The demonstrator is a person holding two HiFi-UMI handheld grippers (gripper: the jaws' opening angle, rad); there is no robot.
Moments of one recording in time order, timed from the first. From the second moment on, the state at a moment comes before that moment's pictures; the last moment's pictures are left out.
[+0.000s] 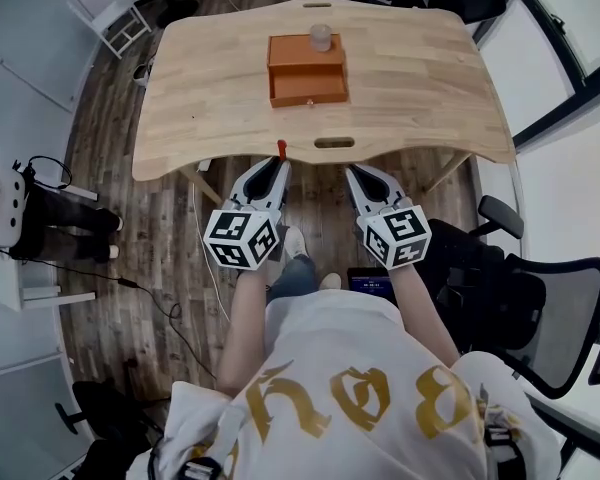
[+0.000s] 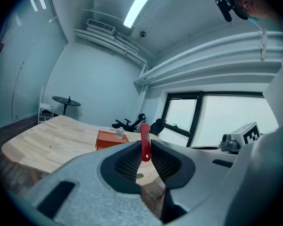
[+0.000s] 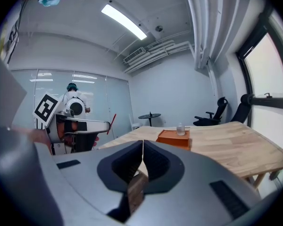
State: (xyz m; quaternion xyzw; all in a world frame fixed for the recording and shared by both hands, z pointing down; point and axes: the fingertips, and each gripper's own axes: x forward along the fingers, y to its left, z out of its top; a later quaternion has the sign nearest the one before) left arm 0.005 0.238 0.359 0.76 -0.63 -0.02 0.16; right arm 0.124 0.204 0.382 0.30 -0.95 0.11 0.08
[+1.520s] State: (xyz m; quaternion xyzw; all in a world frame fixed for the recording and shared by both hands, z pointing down) left arm -0.127 -0.118 0.375 0.83 -0.53 0.02 0.17; right arm 0.007 -0.128 0.416 0.42 -0.89 0.14 0.09
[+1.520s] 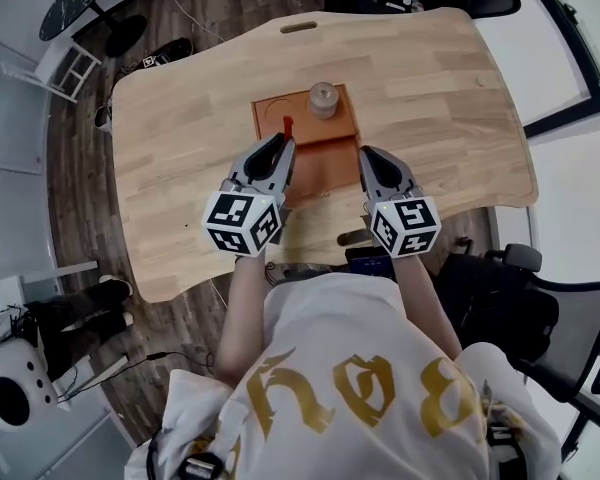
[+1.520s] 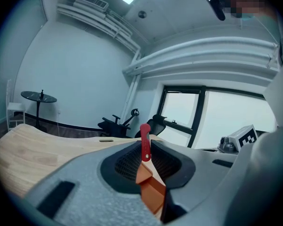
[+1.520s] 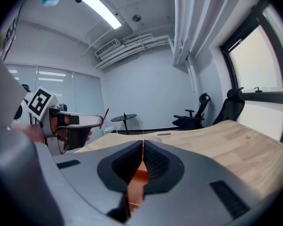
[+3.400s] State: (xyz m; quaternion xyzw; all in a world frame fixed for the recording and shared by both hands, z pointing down) left arm -0.117 -0.126 0.448 0.81 -0.53 0.08 0.22; right arm 0.019 -0.150 0.472 0.41 -0.88 0.18 0.14
